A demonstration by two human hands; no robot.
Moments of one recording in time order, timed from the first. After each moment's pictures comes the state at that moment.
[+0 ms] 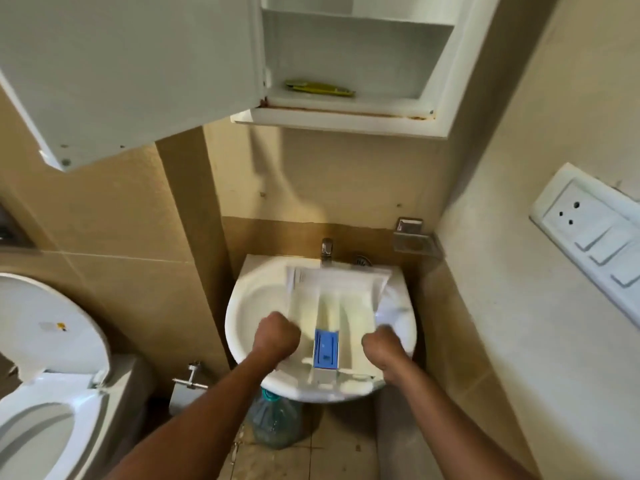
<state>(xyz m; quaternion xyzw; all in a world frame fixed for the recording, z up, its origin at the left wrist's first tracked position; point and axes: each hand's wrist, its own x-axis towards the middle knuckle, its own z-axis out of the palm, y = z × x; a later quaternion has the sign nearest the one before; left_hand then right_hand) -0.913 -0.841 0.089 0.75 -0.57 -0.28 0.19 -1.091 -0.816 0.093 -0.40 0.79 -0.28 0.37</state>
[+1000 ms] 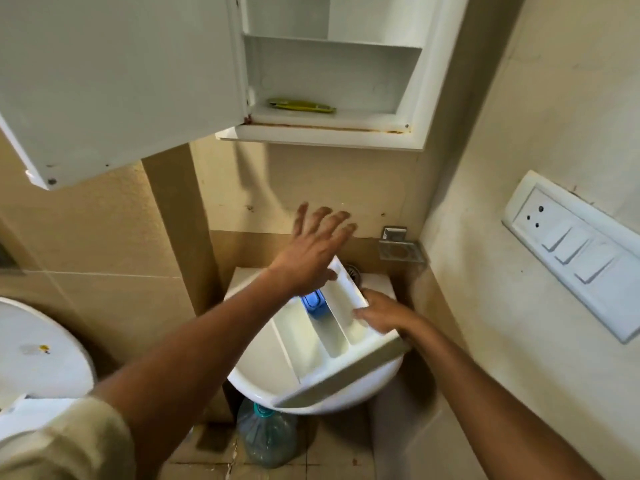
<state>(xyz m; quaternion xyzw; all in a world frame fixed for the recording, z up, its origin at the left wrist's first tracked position) -0.951 -0.905 0.218 0.43 -0.88 0.14 0.13 -1.131 -0.857 0.167 -0.62 0.67 -0.11 0.39</state>
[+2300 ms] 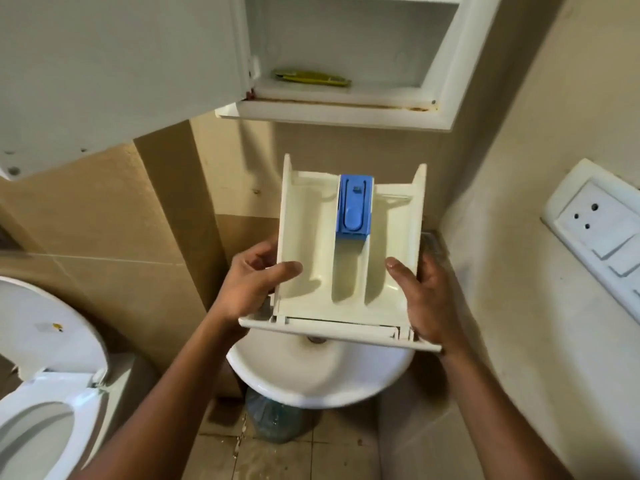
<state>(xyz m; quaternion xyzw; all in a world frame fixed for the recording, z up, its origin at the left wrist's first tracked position) -0.887 -0.853 0.203 0.45 -0.47 -0.57 0.50 -1.137 -0.840 0.183 -0.51 0.47 -0.60 0.40</state>
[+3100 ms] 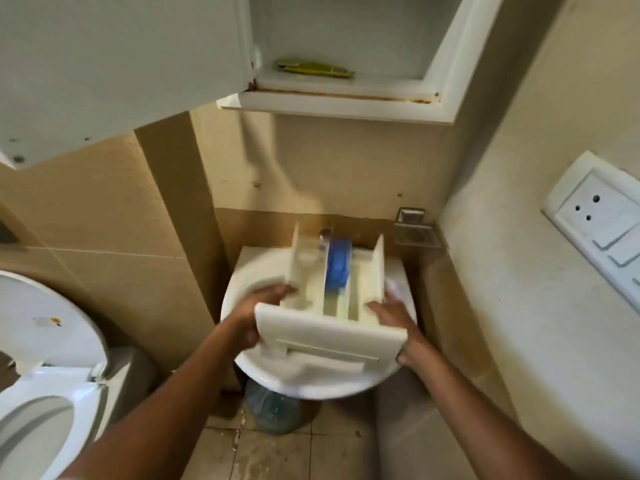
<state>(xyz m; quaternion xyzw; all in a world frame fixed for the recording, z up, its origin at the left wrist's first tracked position) -0.878 -0.852 0.155 0.56 -0.34 -0.65 0.38 -1.125 -0.837 0.128 -0.38 0.59 -0.45 0.55</state>
